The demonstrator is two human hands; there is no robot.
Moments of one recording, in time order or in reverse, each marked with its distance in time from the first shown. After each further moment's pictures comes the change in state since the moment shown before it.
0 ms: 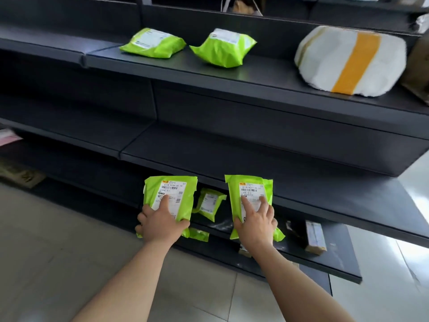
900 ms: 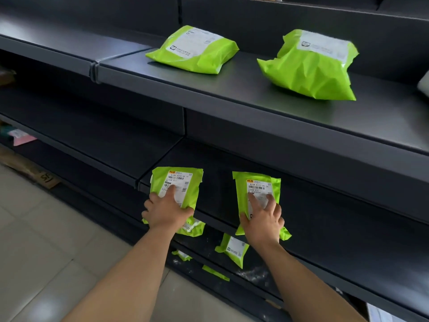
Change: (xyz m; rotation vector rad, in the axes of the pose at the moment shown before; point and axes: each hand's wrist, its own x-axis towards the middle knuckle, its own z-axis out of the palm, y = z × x) left_hand 0.260 0.021 -0.031 0.013 0.009 -0.089; right_hand 0.226 -0.142 0.052 0.002 -0.025 -0.107
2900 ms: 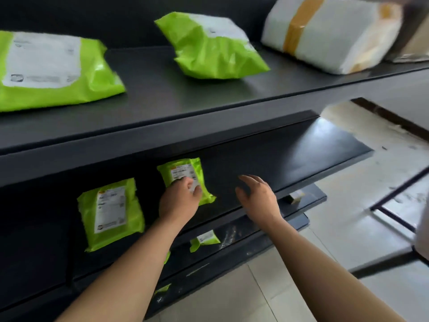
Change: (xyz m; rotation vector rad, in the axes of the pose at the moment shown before) left_hand 0.056 0.101 -0.012 -0.195 -0.400 1.020; right_hand -0.044 -0.041 -0.042 0.227 0.391 0.521
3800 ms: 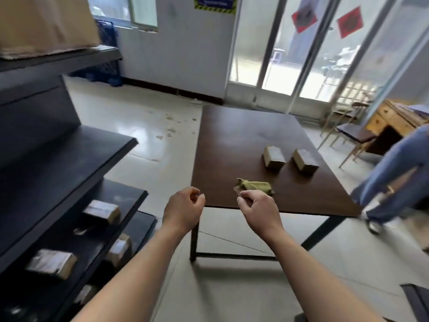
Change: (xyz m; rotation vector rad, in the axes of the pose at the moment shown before) left_hand -0.253 0.456 0.356 -0.191 -0.600 0.654; right_hand -0.295 0.415 -0.339 -0.066 0.521 0.766
